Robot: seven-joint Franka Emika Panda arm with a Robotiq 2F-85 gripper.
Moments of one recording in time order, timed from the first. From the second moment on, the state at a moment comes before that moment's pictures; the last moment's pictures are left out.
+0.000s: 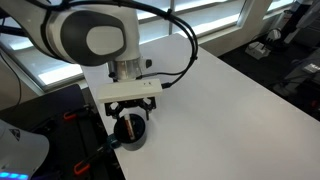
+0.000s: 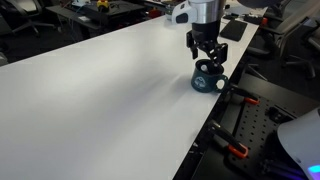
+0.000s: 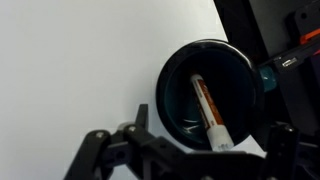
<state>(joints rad) -0.09 0.00 -0.10 -2.77 -0.63 2.58 -0.84</state>
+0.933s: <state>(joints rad) -0.08 -0.01 -0.09 -2.77 -0.63 2.58 -0.84</state>
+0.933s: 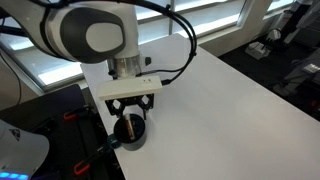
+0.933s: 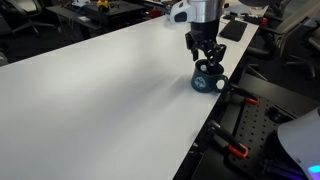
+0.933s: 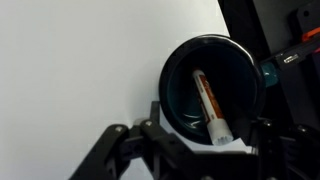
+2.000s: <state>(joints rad) -0.07 -0.03 -0.09 -2.77 -0.64 2.54 -0.84</state>
